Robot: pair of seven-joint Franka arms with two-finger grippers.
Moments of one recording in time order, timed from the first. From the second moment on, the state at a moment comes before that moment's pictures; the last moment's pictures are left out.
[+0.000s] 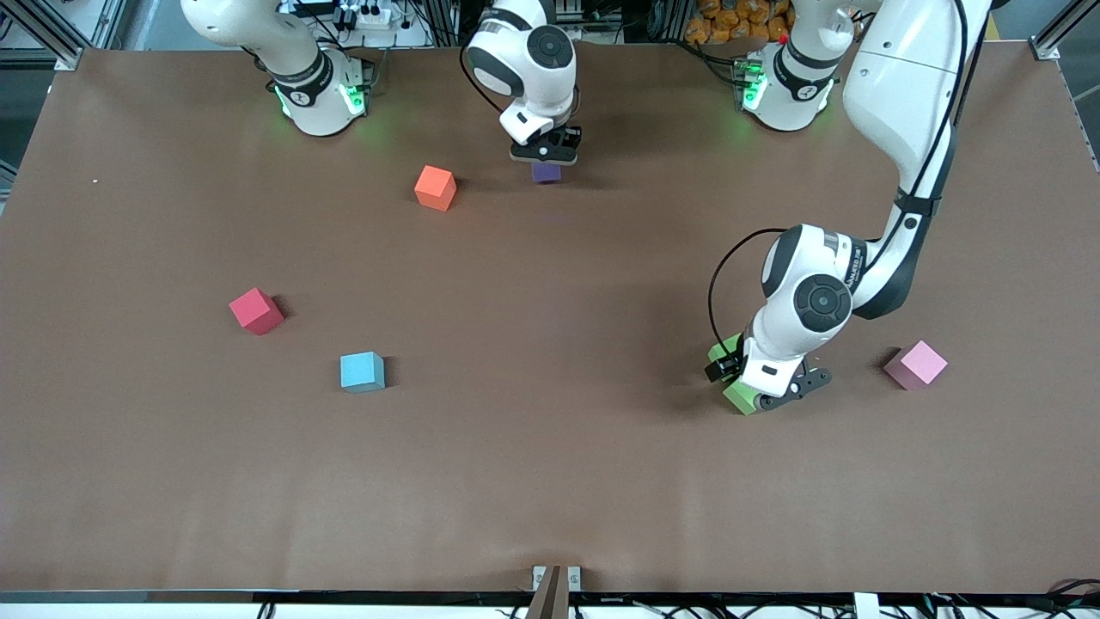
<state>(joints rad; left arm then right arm) -0.23 0.58 -0.09 -1.81 0.05 2.37 -0.75 1.14 0.36 0.09 -2.17 0.16 2.42 1.18</state>
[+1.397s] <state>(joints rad) -0.39 0.57 -0.14 -1.80 0.05 2.31 -0.75 0.82 0.31 -0.46 -2.05 0.13 2.23 0.44</state>
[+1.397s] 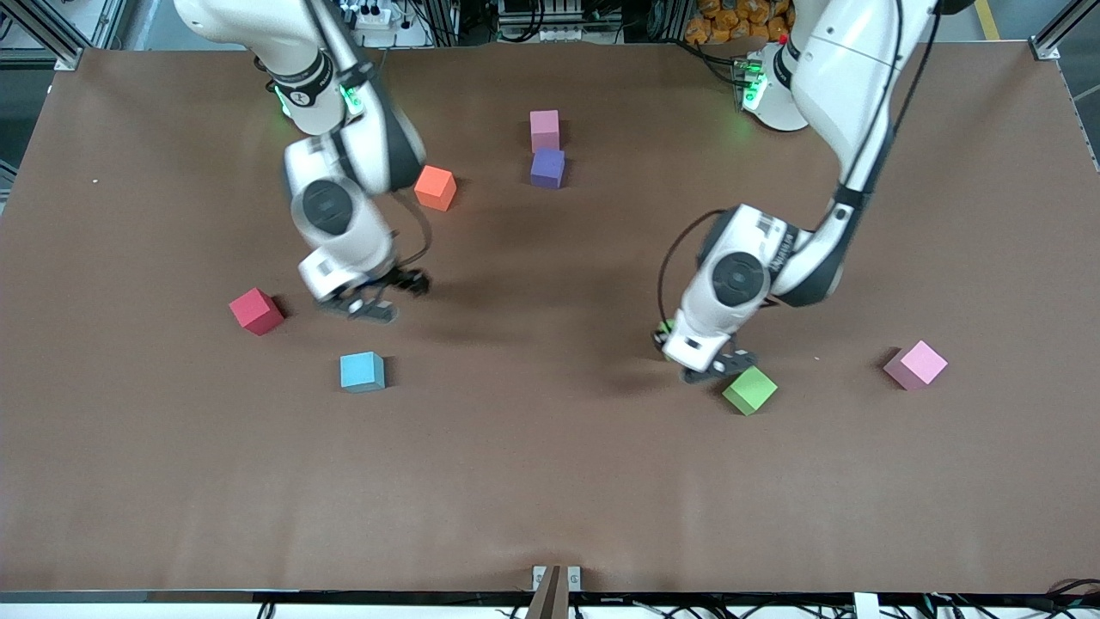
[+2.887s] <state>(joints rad) -0.78 0.62 -0.34 -1.81 0.05 2.25 -1.12 0.62 0.62 -0.40 -1.80 0.28 2.36 0.07</state>
